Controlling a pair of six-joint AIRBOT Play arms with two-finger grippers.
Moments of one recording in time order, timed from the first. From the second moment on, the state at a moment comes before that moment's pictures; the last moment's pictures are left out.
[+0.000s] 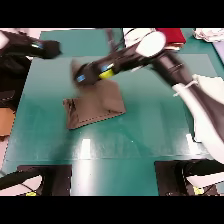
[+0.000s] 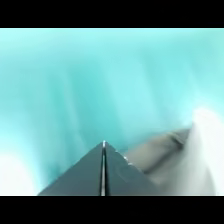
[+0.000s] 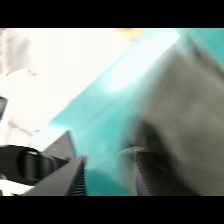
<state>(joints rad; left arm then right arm) -0.13 -1.25 1.62 1.30 -1.04 -1.54 0.66 -1.61 1.78 -0.59 1.05 1.23</state>
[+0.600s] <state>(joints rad) -0.19 -1.15 1.61 1.39 -1.08 -1.54 0.39 -1.54 1.51 -0.82 1.09 1.25</state>
